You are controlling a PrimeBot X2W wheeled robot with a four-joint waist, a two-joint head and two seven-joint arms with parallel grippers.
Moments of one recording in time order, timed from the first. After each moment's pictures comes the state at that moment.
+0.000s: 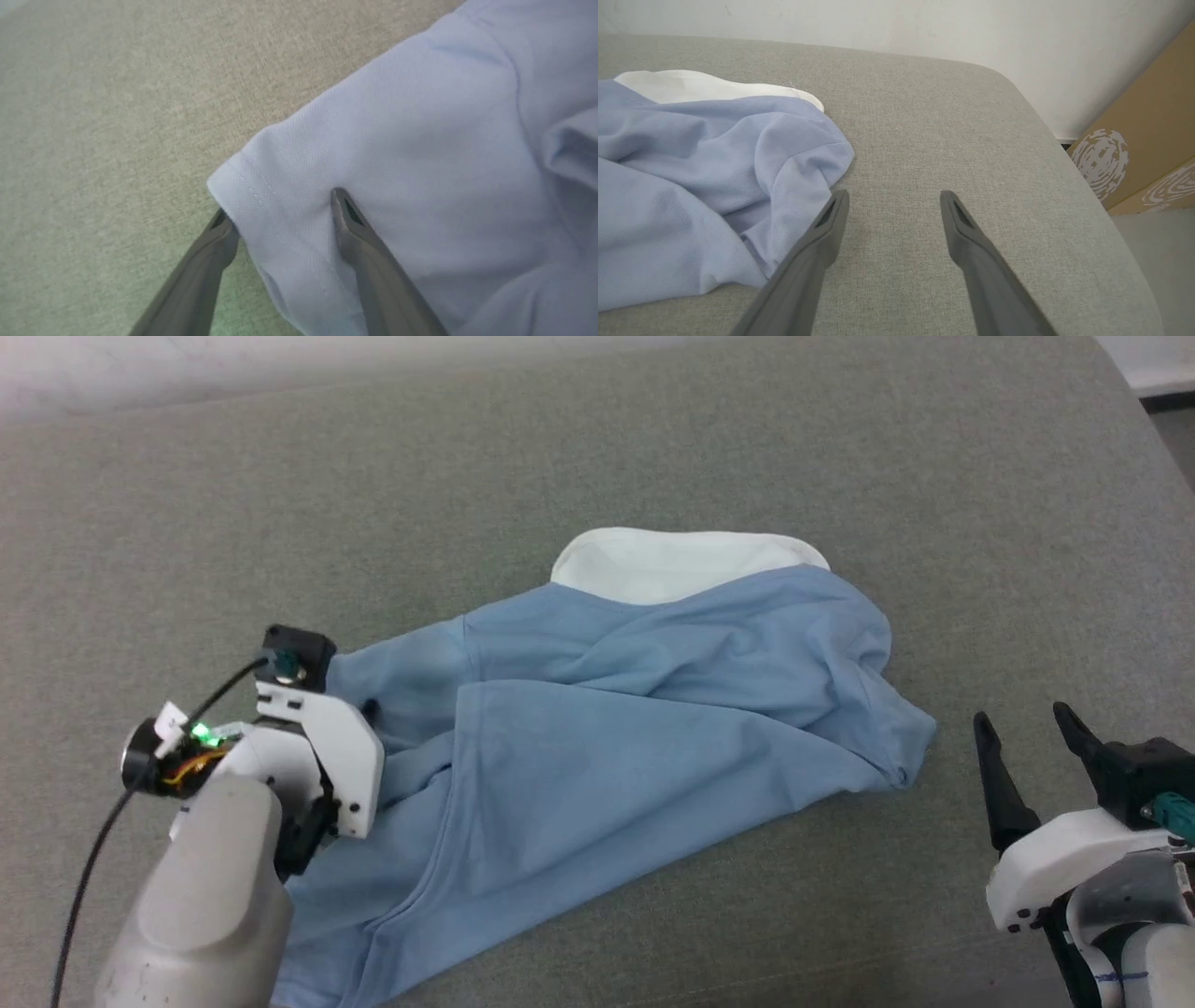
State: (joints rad) left arm -0.49 0.29 -0.23 0.53 -0.16 -0.06 0.40; right arm -0.06 -0.11 -0.11 0.00 0.02 0.13 0.11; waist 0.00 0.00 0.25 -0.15
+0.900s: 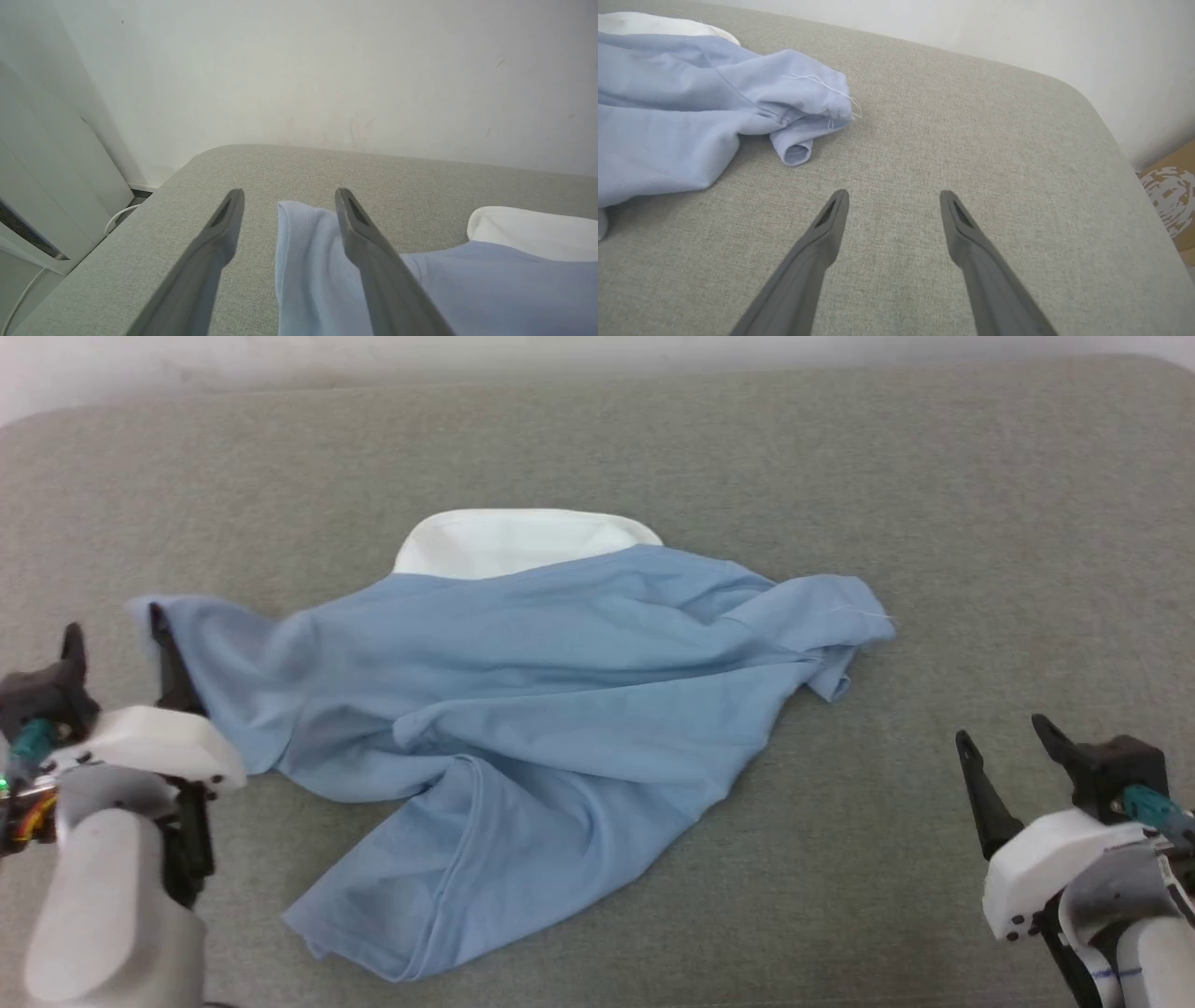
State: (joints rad) left arm -0.42 0.32 0.06 0.46 -0.28 0.16 -0.19; right arm -0.06 -0.18 -0.04 0.04 0.04 0.13 0.15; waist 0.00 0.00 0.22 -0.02
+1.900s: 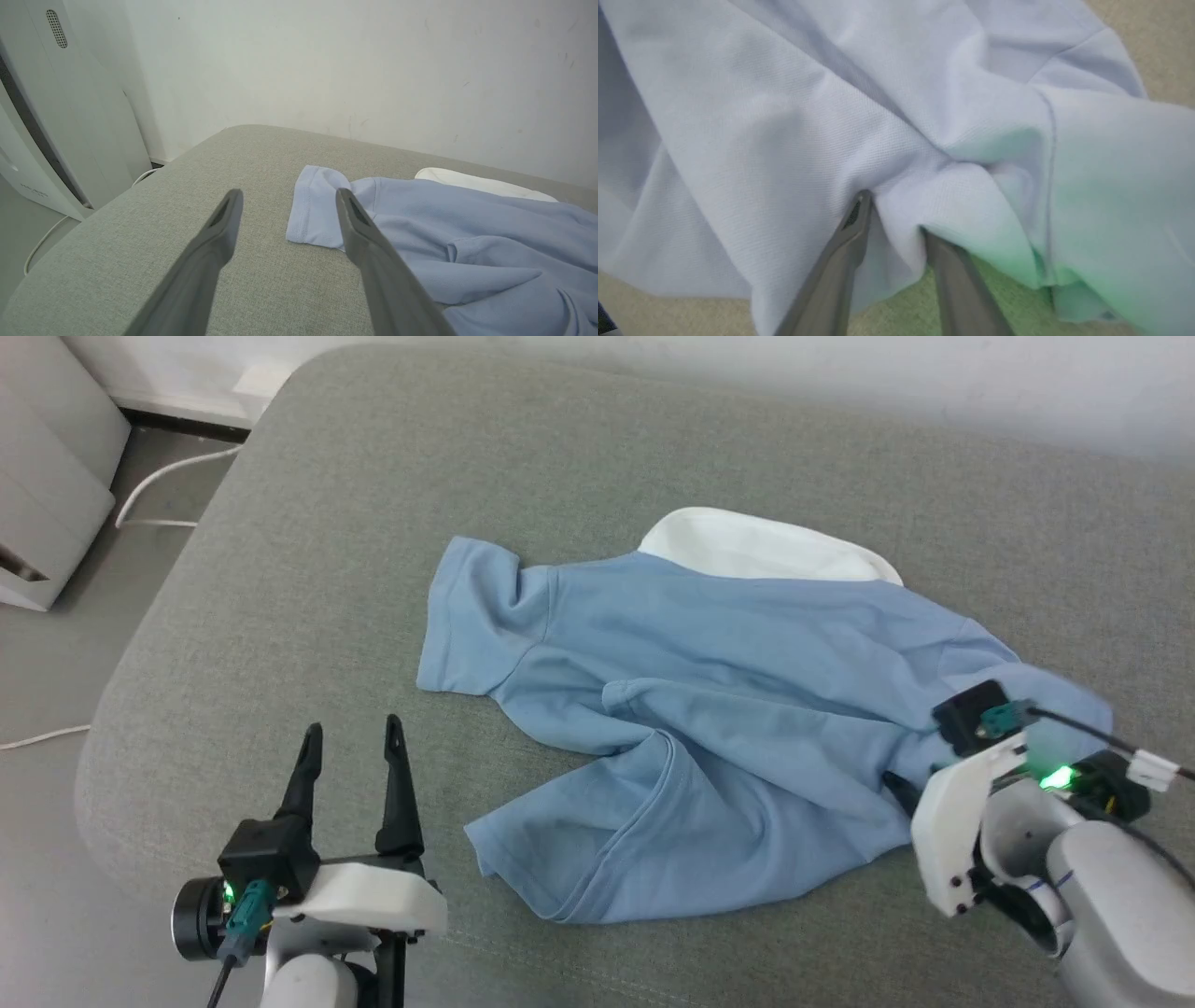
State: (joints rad) left arm -0.08 0.08 -0.10 0.11 -0.21 0.12 -0.26; right arm -0.38 -0.39 0.41 0.41 0.41 0.13 0.43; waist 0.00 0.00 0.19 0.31
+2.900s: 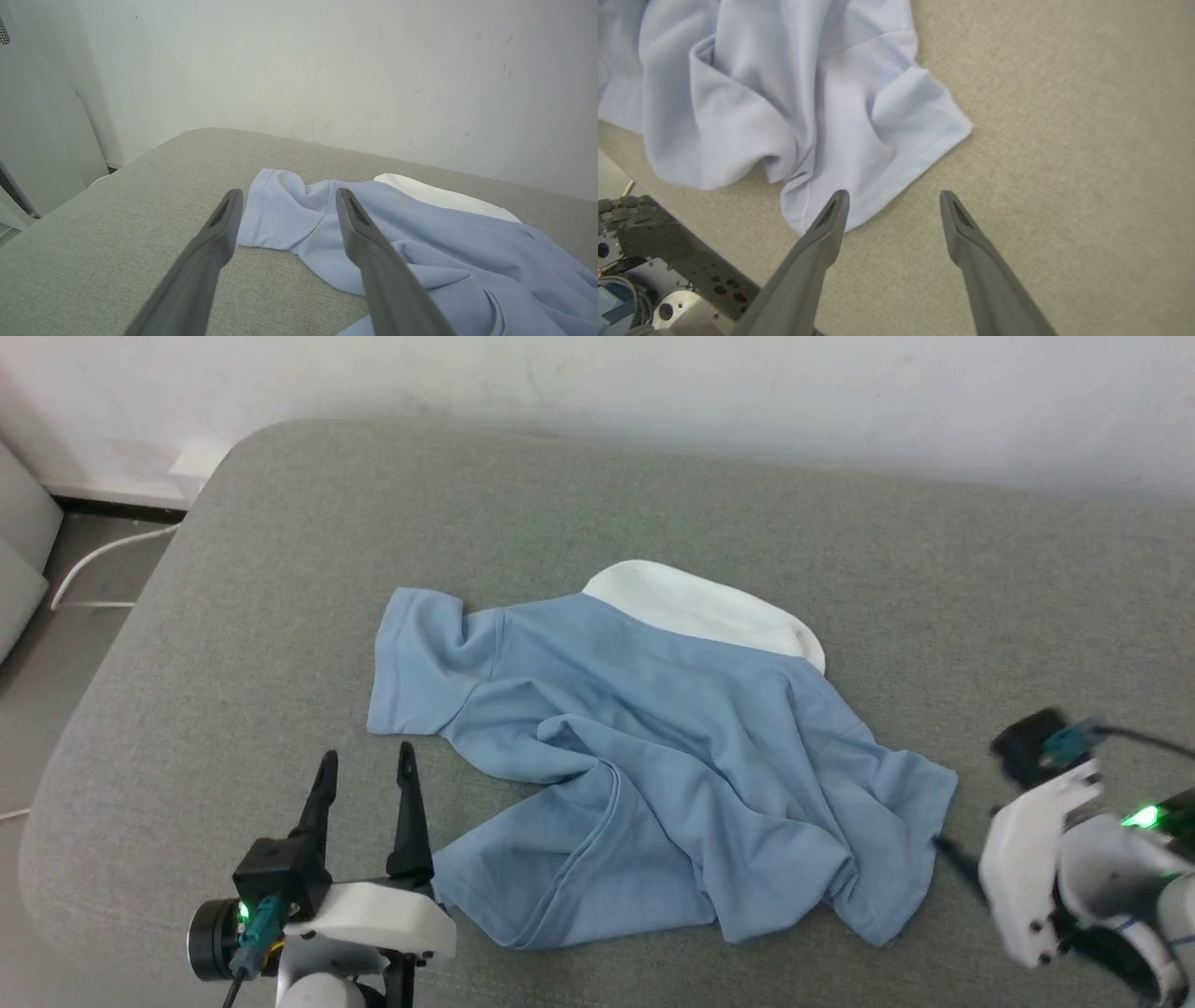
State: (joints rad) left arm -0.06 0.06 -0.09 0.15 -0.21 0.10 -0.26; right arm -0.15 -0.47 0.25 -0.02 0.44 0.13 0.83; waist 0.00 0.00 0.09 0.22
